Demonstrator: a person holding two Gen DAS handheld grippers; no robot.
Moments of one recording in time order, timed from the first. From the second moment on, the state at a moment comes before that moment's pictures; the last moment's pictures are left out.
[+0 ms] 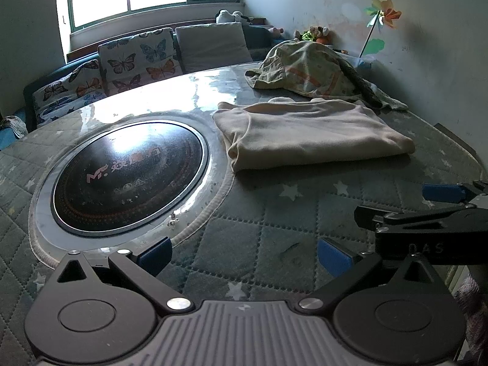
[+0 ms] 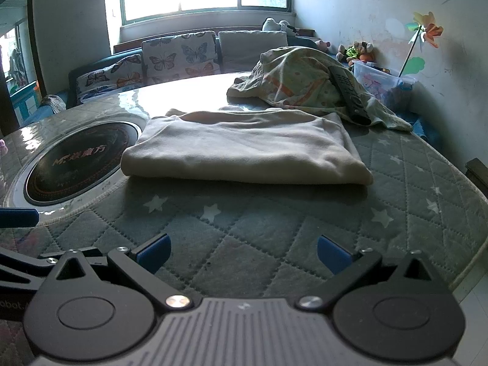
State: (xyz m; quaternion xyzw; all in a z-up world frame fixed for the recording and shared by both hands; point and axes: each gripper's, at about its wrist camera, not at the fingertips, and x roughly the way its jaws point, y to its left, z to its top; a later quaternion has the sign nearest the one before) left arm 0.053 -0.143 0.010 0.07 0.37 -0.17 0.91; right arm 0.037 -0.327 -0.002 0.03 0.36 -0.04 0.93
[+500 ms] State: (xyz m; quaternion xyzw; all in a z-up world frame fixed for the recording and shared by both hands) left arm 0.053 -0.144 0.009 0.07 0.37 -0.17 0.91; right arm 0.037 -0.327 -0.002 0.03 0.36 -0.04 0.93
